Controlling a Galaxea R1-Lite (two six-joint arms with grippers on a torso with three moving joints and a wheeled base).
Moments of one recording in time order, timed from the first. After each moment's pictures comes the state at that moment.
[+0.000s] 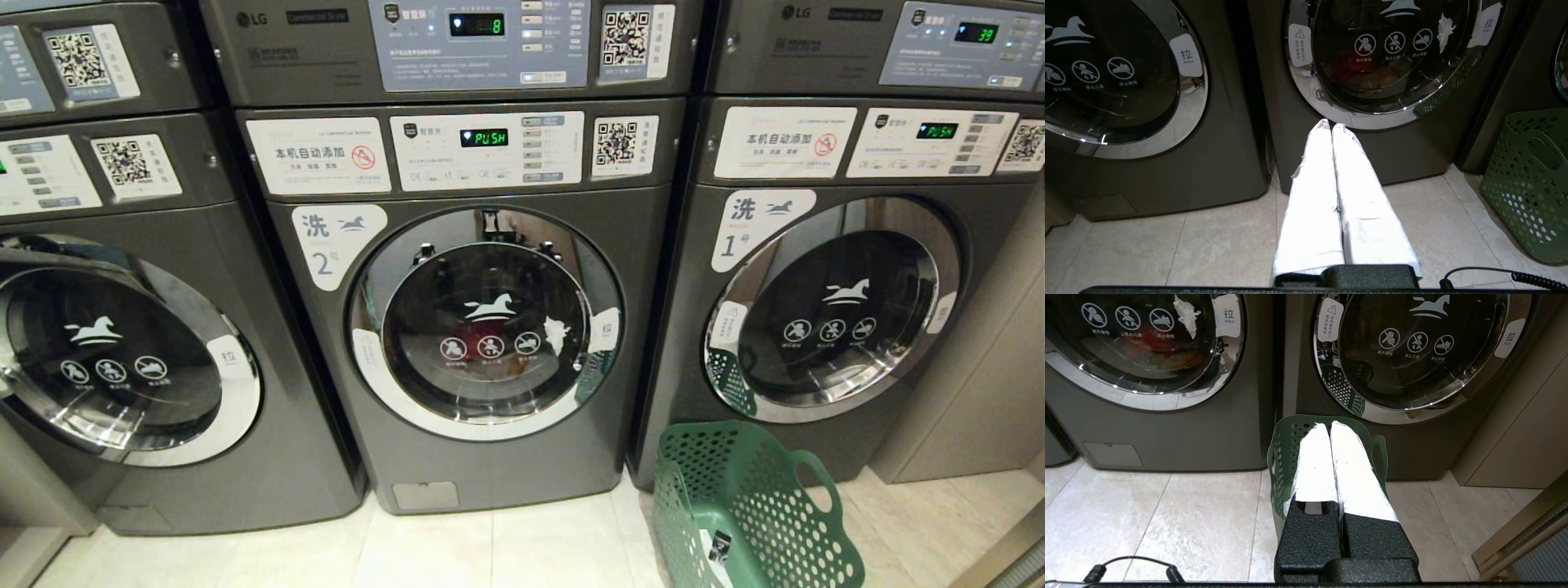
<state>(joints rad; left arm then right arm) 0.01 0.00 0.00 0.01 -0.02 0.07 0.00 0.00 0.00 0.00 0.02 -0.08</state>
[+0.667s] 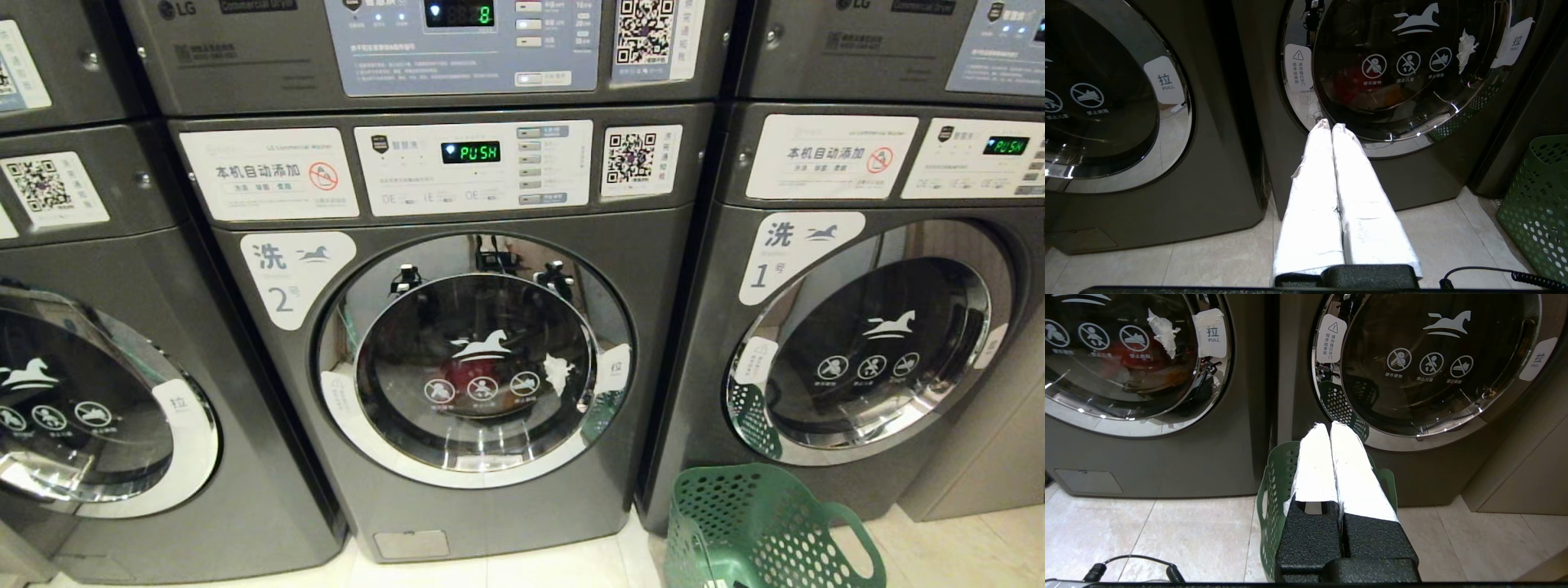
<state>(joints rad) 0.01 0.00 0.00 0.01 -0.02 0.07 0.00 0.00 0.00 0.00 0.02 -0.09</state>
